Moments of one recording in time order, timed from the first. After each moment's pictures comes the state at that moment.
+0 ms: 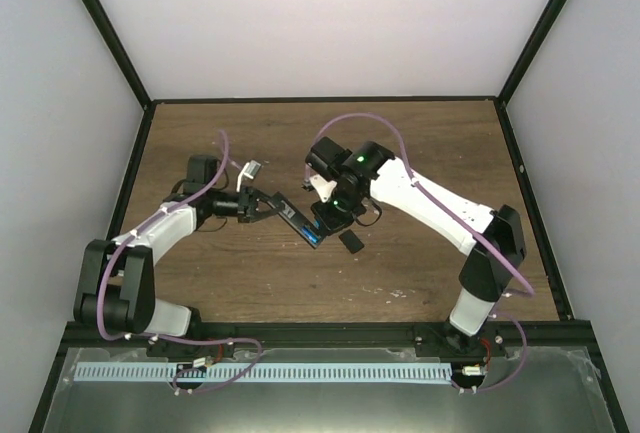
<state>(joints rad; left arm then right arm) -0.16 1.41 0.74 -0.14 1.31 -0.48 0.87 1.70 1.63 -1.25 -0.23 0.25</state>
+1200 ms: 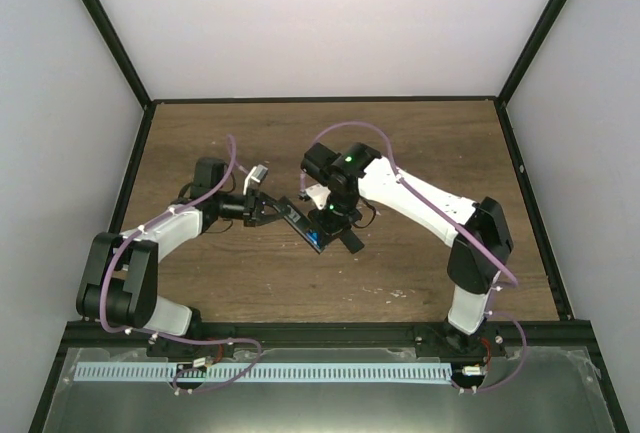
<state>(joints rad) -0.21 1.44 0.70 -0.01 1.33 -0.61 0.87 1.79 1.64 -1.32 -0.33 0.20</state>
